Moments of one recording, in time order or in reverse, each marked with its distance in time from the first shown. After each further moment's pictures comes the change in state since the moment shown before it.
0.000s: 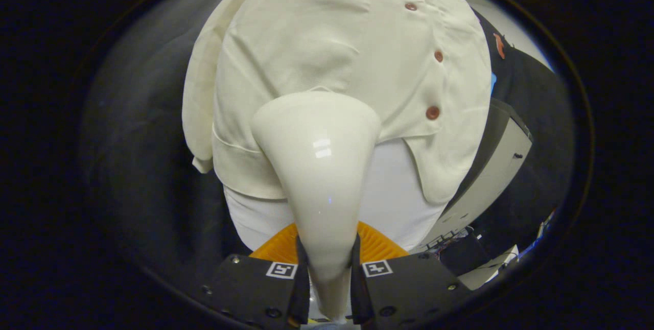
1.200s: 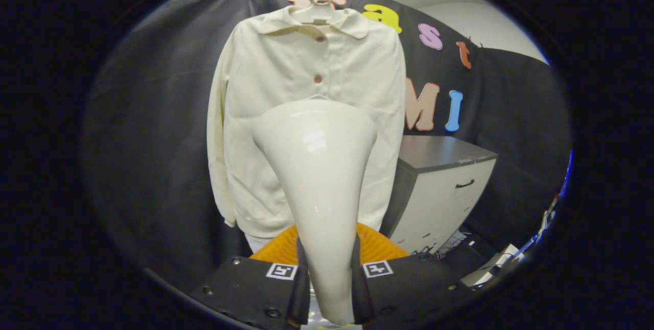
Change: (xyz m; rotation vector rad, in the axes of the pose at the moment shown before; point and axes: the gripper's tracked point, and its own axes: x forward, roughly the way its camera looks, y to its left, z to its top) arm -0.179 -0.117 0.146 0.159 -0.245 0.005
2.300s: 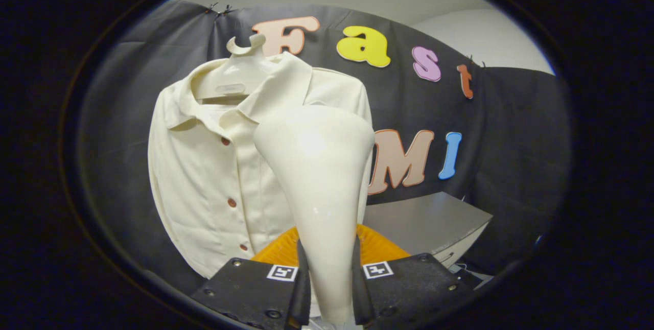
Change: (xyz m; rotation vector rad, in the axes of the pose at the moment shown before) arm 0.105 -0.097 0.197 -0.020 -0.120 0.018
